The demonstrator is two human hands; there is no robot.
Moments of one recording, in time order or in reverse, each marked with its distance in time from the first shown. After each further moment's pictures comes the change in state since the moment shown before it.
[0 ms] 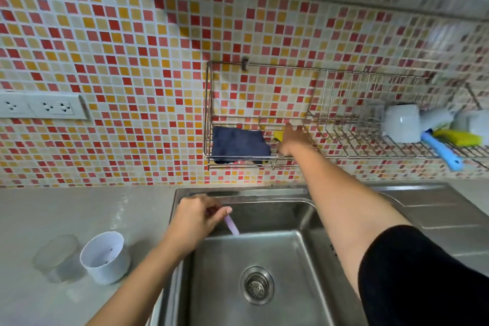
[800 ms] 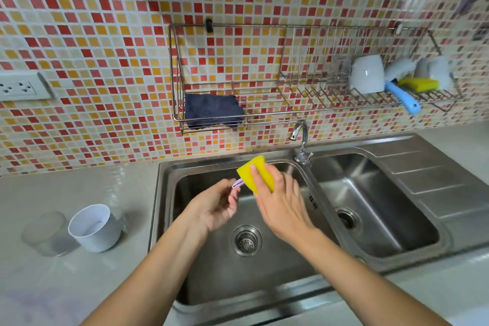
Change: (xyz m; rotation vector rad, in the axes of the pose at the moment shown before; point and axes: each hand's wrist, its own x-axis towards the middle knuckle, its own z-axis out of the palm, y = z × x) left_hand -0.022 0.069 0.052 -1.549 -0.330 -1.150; right_hand -0.220 0.091 0.109 -0.093 0.760 -0.605
